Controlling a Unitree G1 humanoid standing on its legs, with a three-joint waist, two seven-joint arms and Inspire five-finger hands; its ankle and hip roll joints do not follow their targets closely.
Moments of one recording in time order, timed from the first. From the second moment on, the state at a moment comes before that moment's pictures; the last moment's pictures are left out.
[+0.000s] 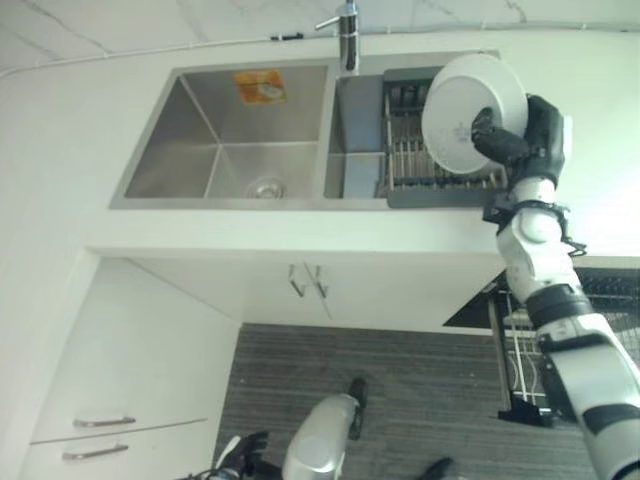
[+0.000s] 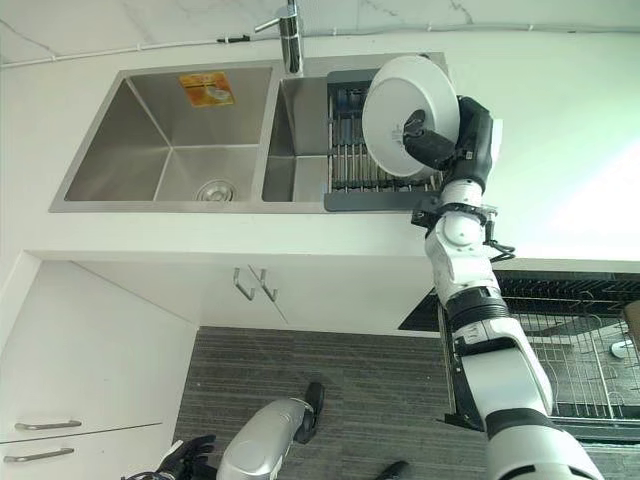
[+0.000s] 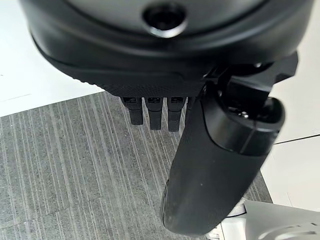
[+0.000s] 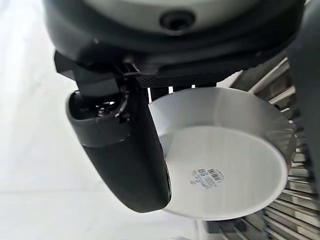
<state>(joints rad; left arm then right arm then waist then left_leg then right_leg) 0.05 0.30 -0.31 1.05 -0.03 -0.06 0.04 -0.90 -0.46 0.18 0.70 0.51 -0.31 -0.41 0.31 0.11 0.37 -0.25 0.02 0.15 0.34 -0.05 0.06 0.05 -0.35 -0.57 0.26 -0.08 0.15</state>
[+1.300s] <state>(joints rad) -0.03 0.30 -0.36 1.09 0.09 0.02 0.16 -0.13 -0.45 0.06 0.17 0.55 -0.47 -0.24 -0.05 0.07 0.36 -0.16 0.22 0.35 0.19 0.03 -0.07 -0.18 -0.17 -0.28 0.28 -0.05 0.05</state>
